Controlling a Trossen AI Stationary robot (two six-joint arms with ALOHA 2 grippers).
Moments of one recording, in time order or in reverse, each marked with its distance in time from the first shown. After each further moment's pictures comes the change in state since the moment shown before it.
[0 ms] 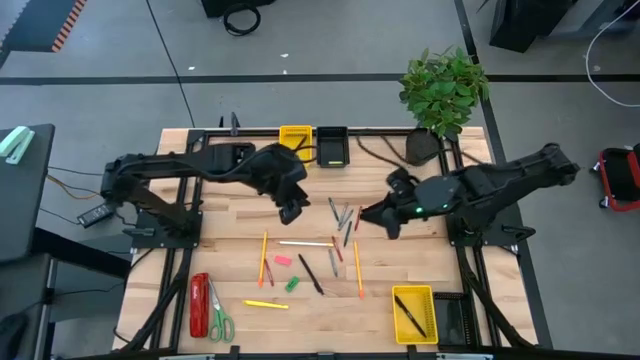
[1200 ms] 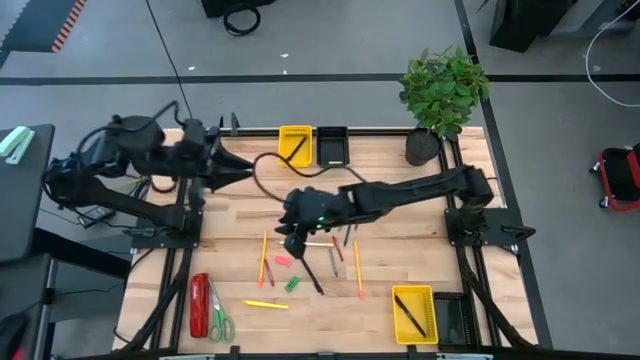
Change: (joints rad) left arm -0.096 -0.485 0.001 0.204 -0.104 0.032; right arm -0.157 0.775 0.622 0.025 -0.136 -0.458
